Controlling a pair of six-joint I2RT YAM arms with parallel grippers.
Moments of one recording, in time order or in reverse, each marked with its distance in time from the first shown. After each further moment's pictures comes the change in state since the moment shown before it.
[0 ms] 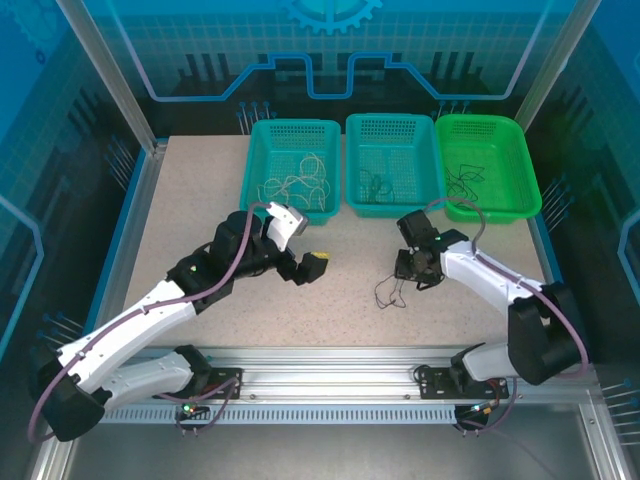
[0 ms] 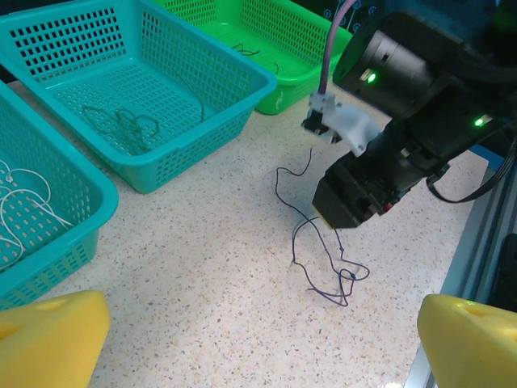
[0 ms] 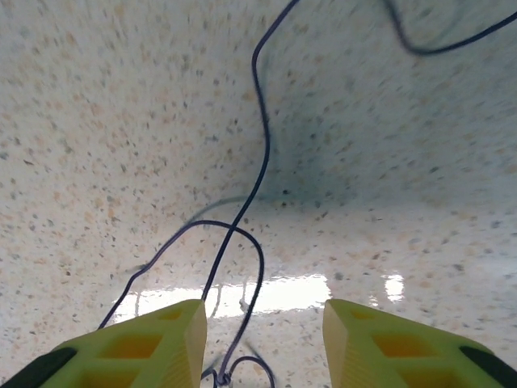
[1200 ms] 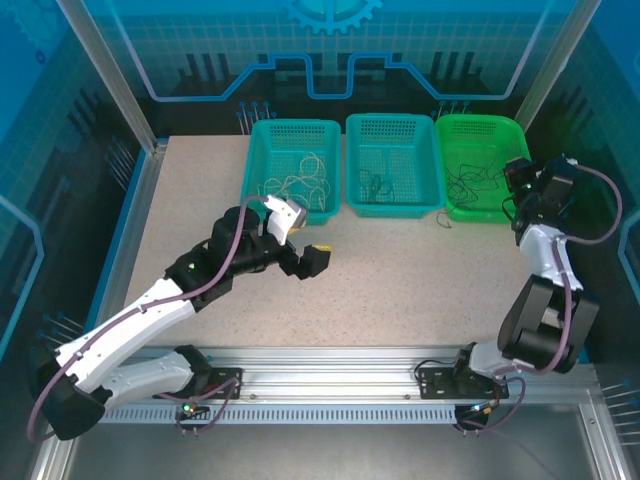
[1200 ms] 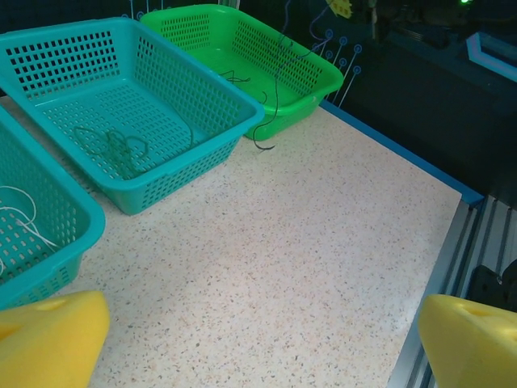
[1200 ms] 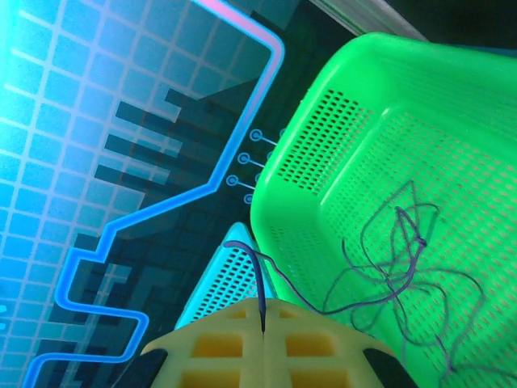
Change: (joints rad) left arm -0.006 0.006 0.043 0.022 0.011 -0.077; right arm -0.825 0.078 0.196 0.903 -0.365 0.366
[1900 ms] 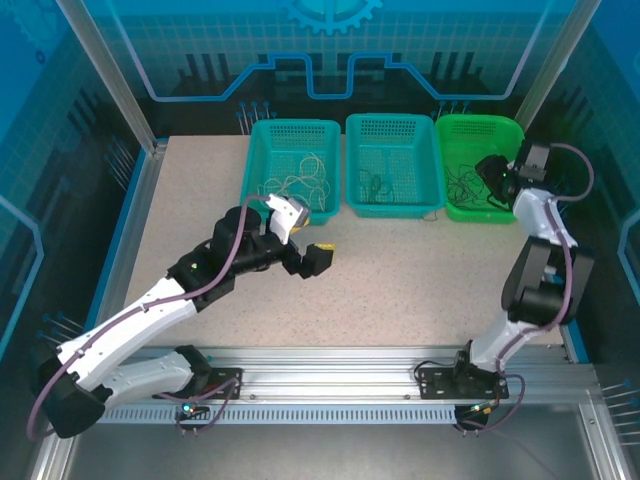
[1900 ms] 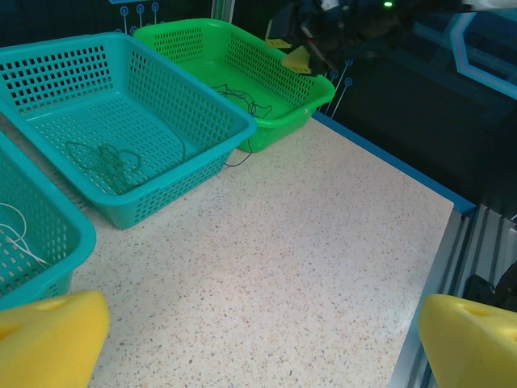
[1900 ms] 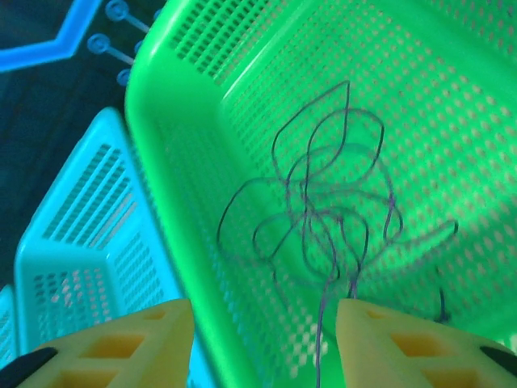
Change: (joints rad) left arm -0.013 0.020 0.000 0.045 0.000 -0.003; right arm 0.111 0.159 0.220 -0.465 0.058 -0.296
